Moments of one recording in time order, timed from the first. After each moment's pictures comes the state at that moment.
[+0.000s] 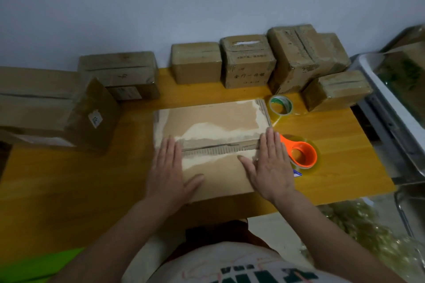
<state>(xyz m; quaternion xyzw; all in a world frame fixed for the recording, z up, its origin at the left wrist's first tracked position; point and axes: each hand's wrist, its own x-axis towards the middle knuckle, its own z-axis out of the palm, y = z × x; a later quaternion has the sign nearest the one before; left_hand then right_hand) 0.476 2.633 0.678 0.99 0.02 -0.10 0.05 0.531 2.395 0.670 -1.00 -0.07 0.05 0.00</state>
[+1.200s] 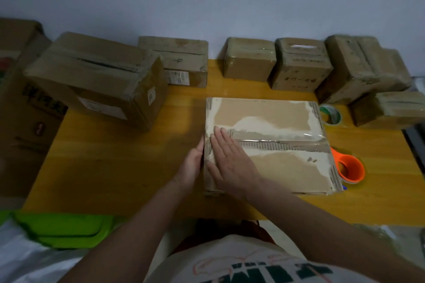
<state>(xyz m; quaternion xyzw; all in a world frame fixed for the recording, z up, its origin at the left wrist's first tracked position) 0.459 2.691 0.677 0.63 0.24 -0.15 0.72 0.502 2.564 0.678 -0.91 -0.39 0.12 0.07</state>
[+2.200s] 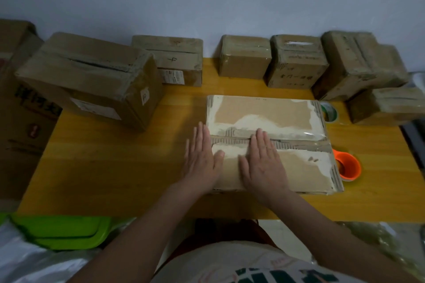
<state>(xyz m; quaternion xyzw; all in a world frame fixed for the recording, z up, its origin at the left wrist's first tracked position) 0.472 2.658 0.668 0.95 0.13 -0.11 0.27 0.504 2.500 0.668 -0.97 -0.22 0.06 0.05</state>
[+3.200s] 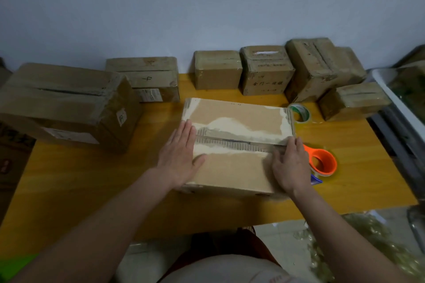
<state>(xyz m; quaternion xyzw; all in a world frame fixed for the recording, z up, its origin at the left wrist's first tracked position) 0.515 2.685 0.687 0.99 -0.02 -0.16 0.02 0.542 2.420 0.680 -0.98 0.08 0.02 0.19</state>
